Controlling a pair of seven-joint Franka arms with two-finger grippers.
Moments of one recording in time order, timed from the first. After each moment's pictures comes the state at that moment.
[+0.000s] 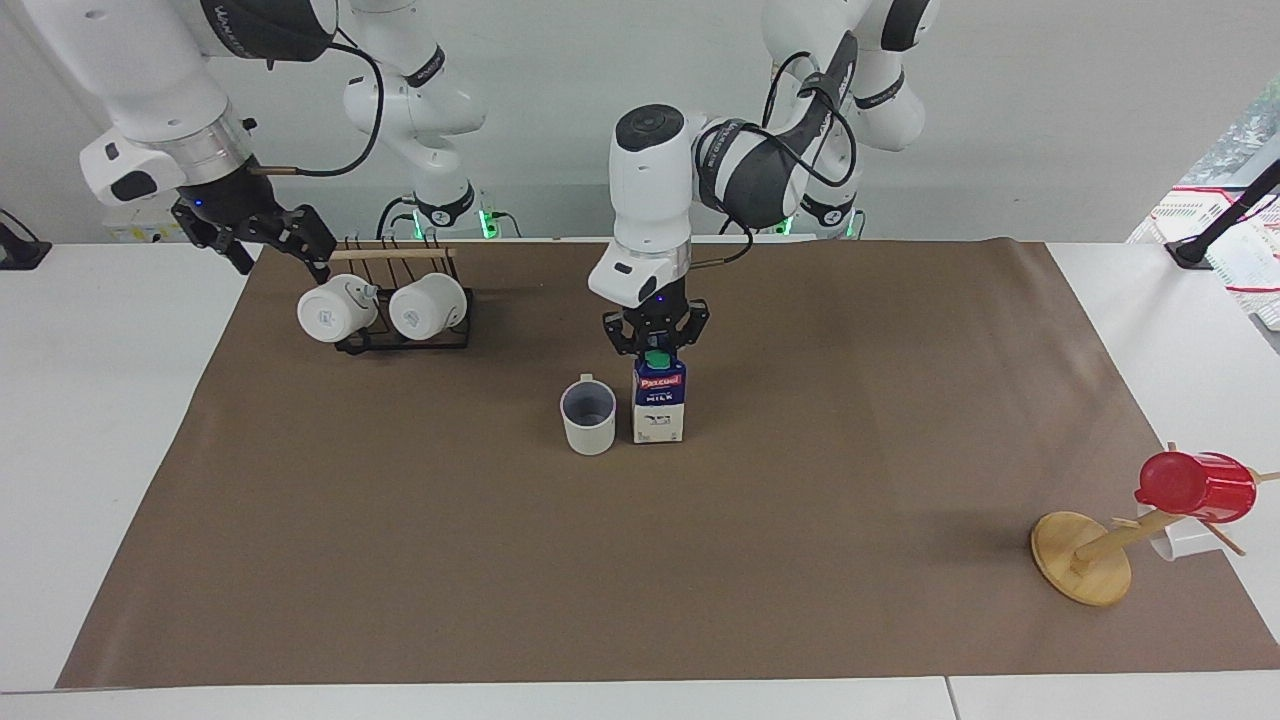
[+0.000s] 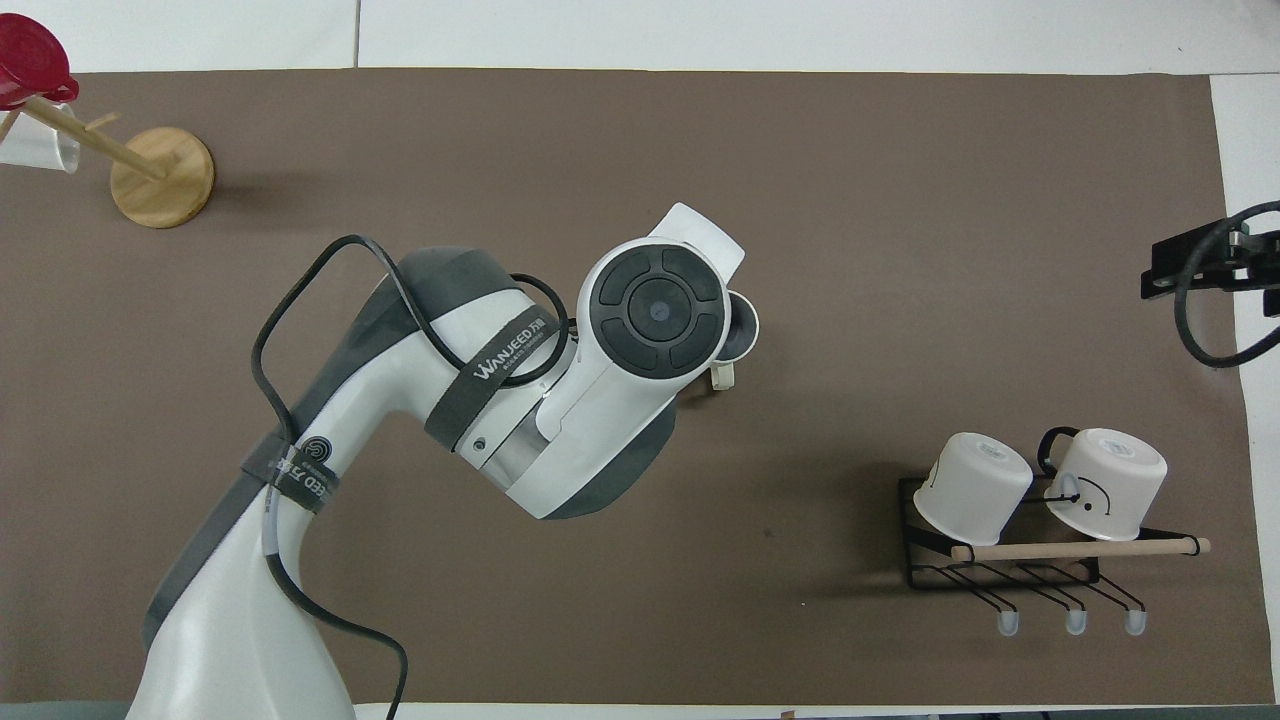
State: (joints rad) left arm -0.72 0.33 -0.05 -1.55 0.16 1.97 -0.88; right arm 0.00 0.00 -0.06 -1.55 -0.01 1.51 0.13
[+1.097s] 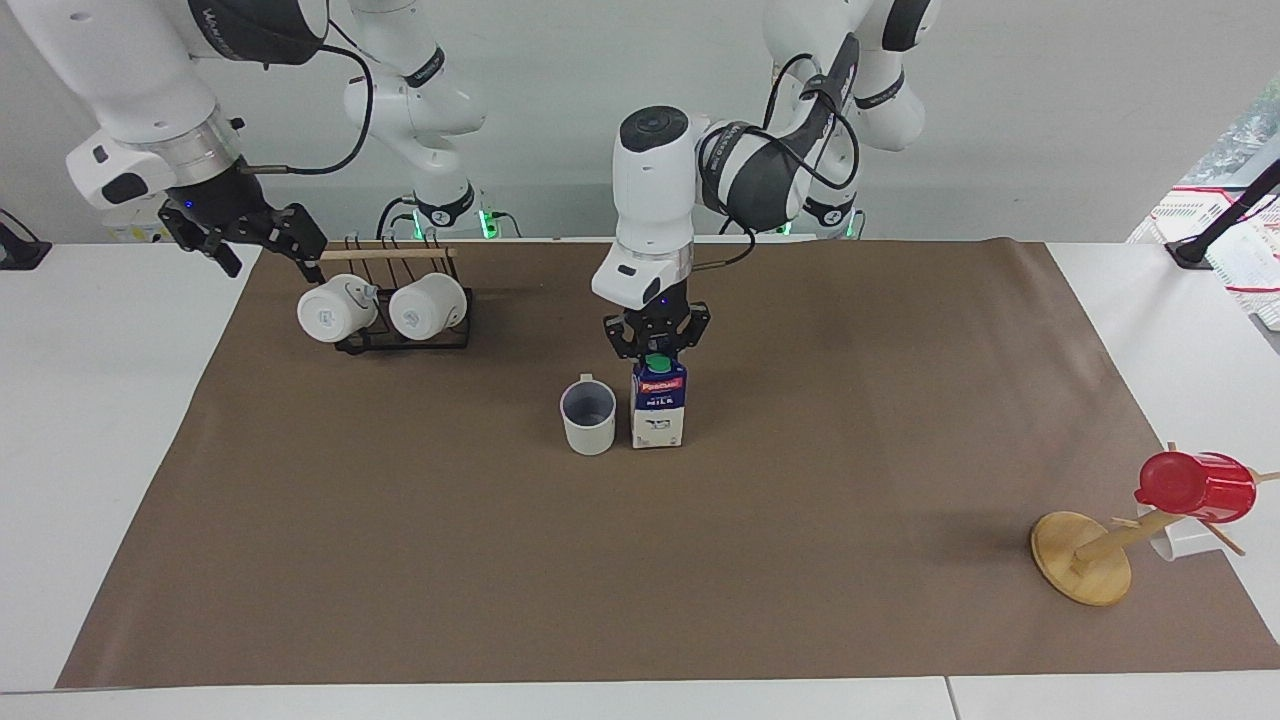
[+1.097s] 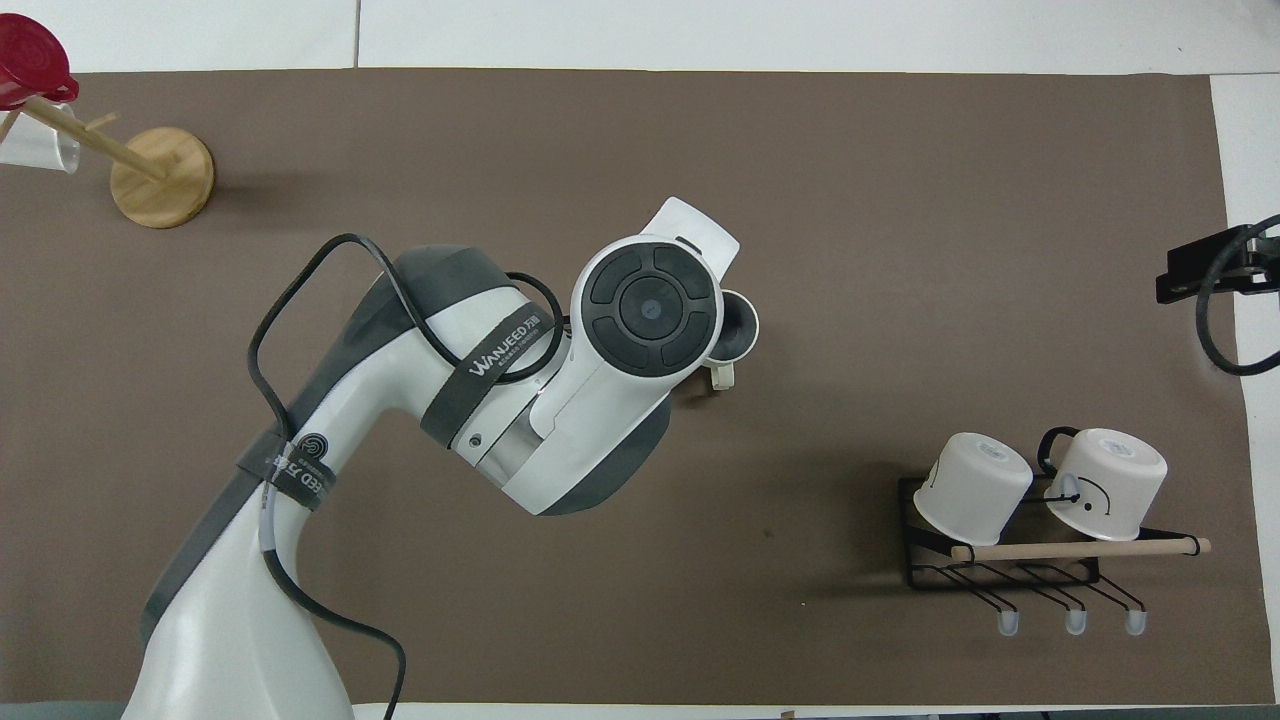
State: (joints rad) left arm -0.71 0.33 -0.05 -1.56 0.16 1.99 -0.90; right arm 0.00 0.00 -0.06 -1.55 -0.01 1.51 0.05
